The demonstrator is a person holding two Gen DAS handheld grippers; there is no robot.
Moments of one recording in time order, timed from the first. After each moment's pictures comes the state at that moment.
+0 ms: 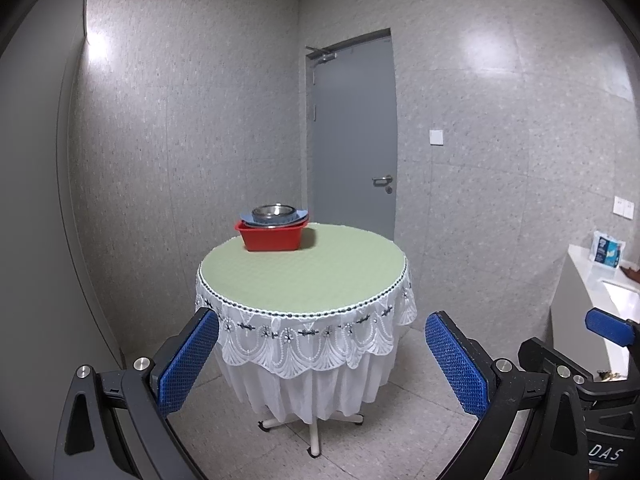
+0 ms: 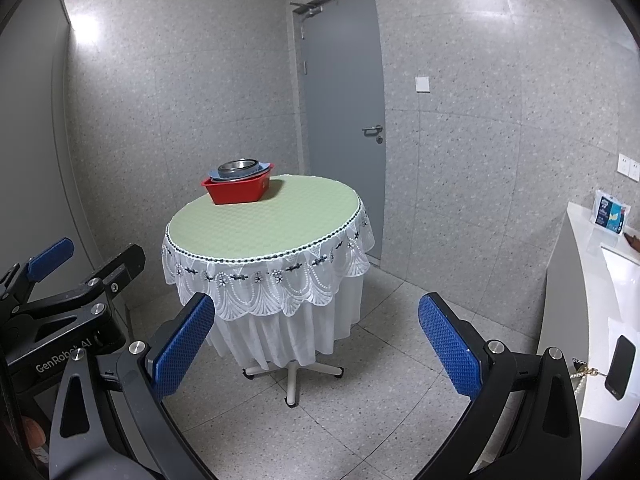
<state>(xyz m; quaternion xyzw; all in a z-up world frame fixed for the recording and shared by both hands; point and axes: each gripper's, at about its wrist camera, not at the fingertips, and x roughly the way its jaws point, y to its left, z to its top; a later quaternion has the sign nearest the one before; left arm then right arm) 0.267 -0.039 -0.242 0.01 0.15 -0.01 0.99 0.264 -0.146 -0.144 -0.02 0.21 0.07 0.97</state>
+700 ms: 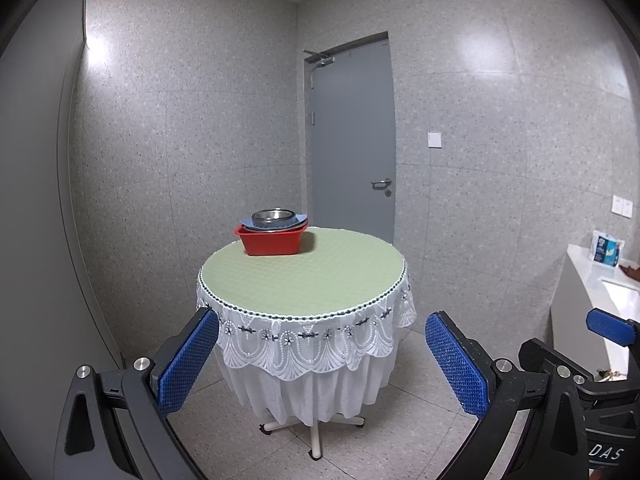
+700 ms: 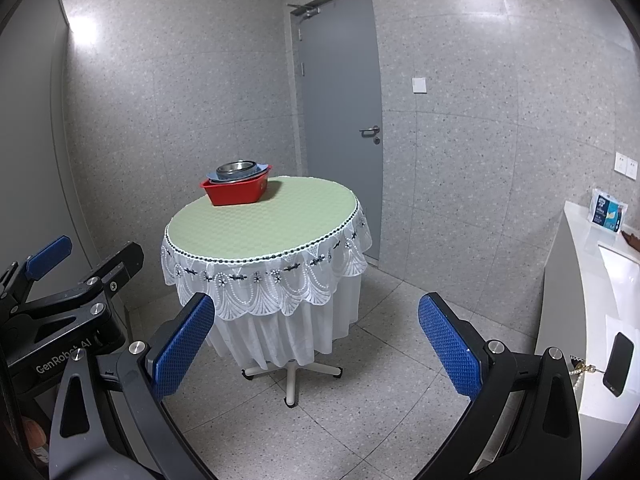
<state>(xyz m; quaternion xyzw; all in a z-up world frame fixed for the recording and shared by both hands) 0.261 -0.040 -0.244 0.01 0.15 -0.01 0.99 0.256 -0.145 -0.142 -0.02 0.21 0.06 0.97</state>
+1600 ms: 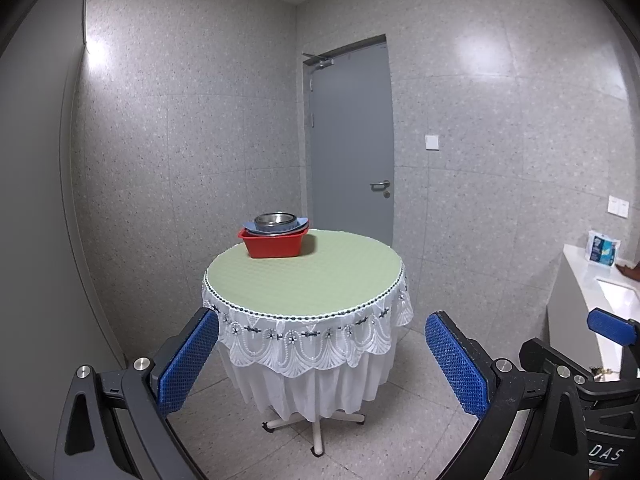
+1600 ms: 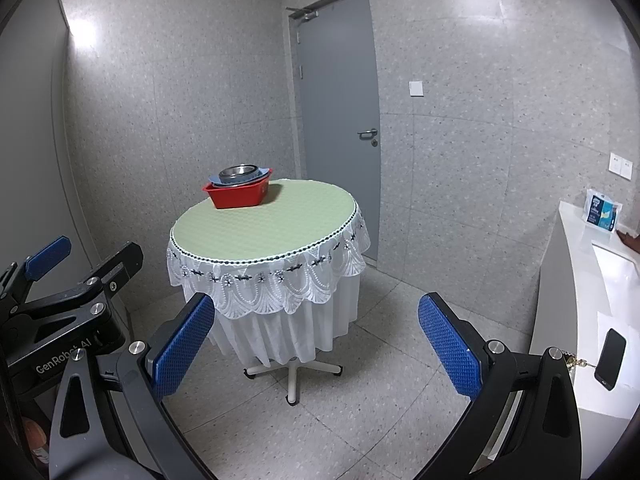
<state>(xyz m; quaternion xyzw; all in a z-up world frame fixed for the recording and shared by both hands) 0.231 -0.040 -0.226 0.01 0.15 -0.01 0.99 0.233 -0.141 -0.128 -0.01 0.21 0.06 0.98</state>
